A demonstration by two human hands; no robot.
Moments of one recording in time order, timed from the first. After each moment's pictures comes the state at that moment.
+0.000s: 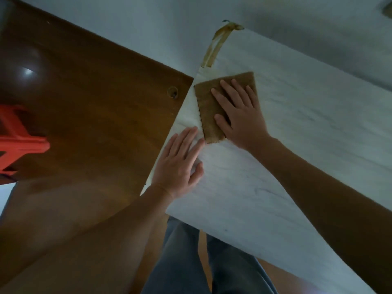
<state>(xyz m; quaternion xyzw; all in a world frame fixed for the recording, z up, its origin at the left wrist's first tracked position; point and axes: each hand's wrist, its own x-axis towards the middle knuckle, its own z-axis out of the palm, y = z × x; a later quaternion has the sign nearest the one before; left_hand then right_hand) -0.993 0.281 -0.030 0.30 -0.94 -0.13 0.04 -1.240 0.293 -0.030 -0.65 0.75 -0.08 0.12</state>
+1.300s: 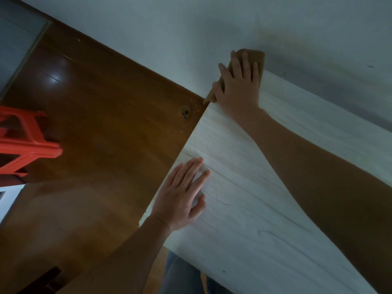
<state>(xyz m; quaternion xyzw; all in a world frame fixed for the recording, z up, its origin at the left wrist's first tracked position) -0.992 0.280 -0.038 0.31 -0.94 -0.14 0.02 -1.271 0.140 -0.027 -0.57 0.81 -0.06 0.10</state>
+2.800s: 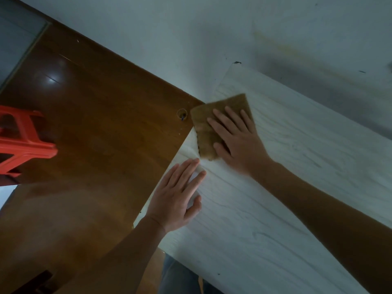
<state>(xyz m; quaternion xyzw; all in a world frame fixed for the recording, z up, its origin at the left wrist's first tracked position) -0.992 0.280 -0.038 0.31 -0.94 -0.15 0.03 -1.258 0.257 -0.035 -0.74 0.66 -0.08 0.11</state>
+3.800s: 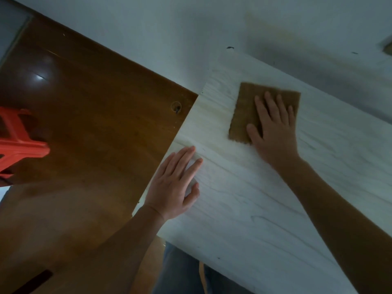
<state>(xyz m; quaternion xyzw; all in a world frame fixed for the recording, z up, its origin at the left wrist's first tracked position) -0.994 0.279 -0.035 0.31 -0.94 -0.14 0.04 -1.301 0.306 -0.025 -0.54 0.83 -0.06 0.14</state>
